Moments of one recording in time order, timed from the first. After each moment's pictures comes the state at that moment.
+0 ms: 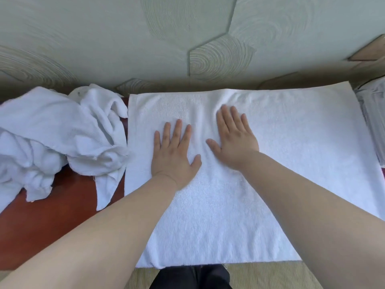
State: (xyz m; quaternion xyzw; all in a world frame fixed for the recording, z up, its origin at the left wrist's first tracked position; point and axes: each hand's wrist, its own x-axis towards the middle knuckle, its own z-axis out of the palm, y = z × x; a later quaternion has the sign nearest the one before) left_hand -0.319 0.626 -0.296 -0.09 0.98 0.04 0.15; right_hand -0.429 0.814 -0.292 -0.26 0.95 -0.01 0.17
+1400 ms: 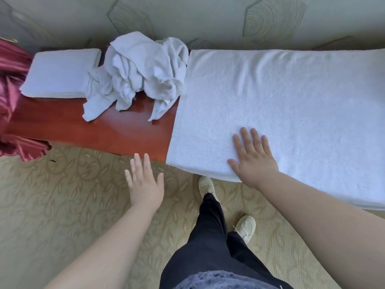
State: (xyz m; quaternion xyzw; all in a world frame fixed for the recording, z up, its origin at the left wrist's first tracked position) left_hand 0.048 0.619 -0.272 -0.39 0.91 0.05 0.13; right_hand -0.189 0.870 -0.278 -0.36 0.90 0.01 0.23
